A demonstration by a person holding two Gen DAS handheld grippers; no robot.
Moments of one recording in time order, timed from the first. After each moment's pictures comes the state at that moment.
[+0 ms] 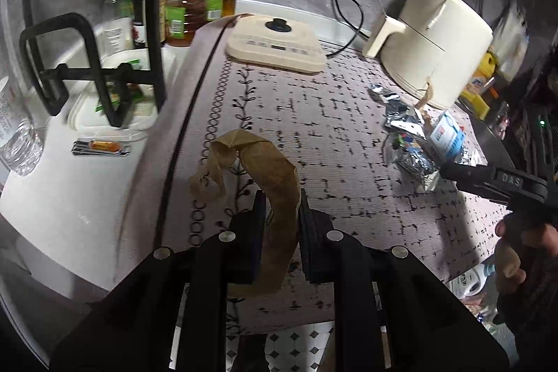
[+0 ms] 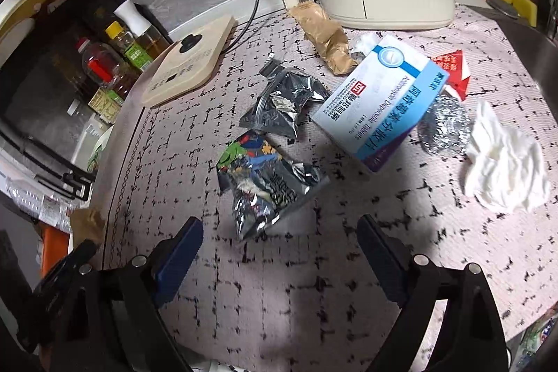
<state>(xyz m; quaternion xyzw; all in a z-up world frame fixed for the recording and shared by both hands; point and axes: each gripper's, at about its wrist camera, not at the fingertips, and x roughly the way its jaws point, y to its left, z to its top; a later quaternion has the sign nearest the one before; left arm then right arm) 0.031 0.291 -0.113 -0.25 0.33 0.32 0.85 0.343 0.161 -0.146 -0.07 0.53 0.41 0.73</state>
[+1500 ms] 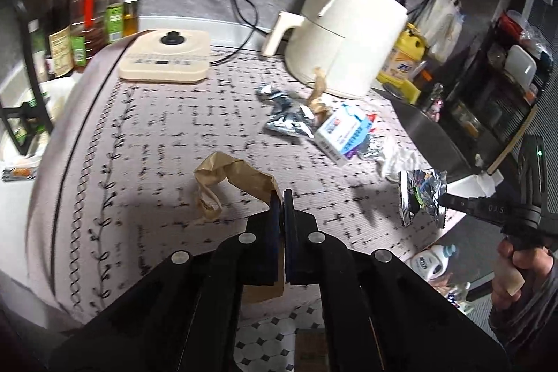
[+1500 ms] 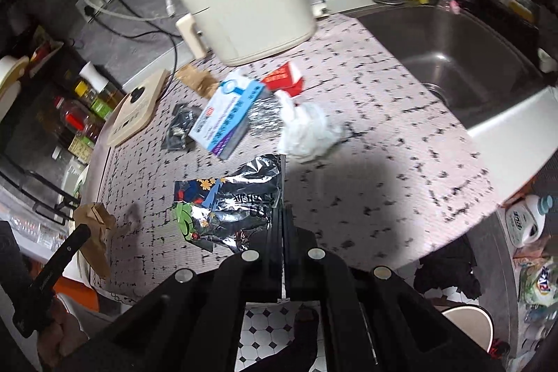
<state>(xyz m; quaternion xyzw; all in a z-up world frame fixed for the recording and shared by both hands) 0.105 0.209 -0.089 -0.23 0.31 0.20 0.90 0.365 -0.010 -0.100 -0.02 0.51 0.32 0.80</state>
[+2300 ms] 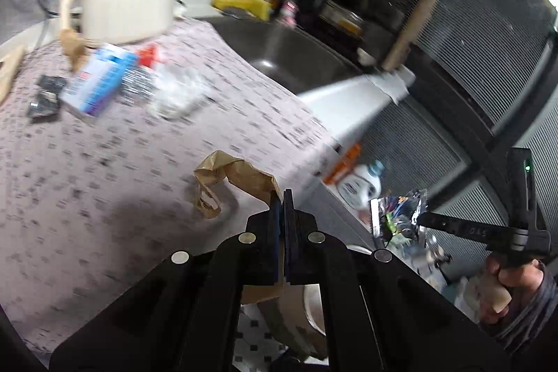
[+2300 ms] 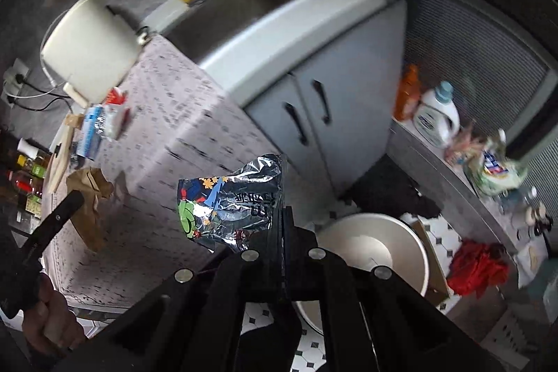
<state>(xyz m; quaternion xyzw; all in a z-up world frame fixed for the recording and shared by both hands) 0.230 0.001 -0.116 -0.15 0.39 -0.04 0.91 0.329 -0.270 -0.138 0.08 0.55 0.12 0.82</state>
